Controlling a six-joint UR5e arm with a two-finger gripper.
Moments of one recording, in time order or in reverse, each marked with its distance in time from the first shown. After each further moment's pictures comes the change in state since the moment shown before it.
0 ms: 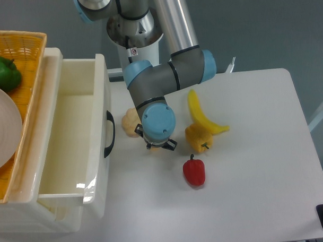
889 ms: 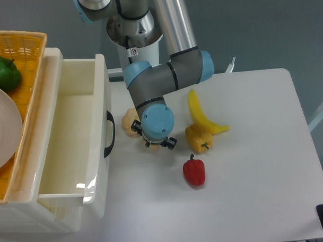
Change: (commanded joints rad) arm -0.017 -0.012 -0.138 0.080 0.002 -0.012
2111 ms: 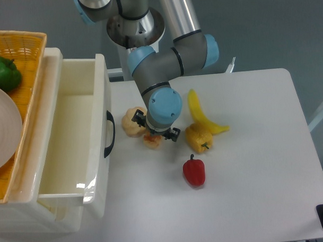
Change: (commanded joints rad) arm 0.049 0.074 -0.037 -0.028 -0.048 0.037
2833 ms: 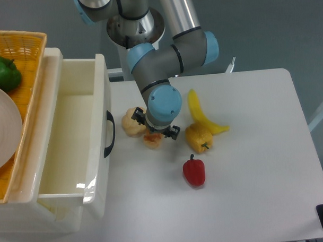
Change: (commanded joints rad) arm 0.002 0.018 0.005 -0.015 -0.003 0.000
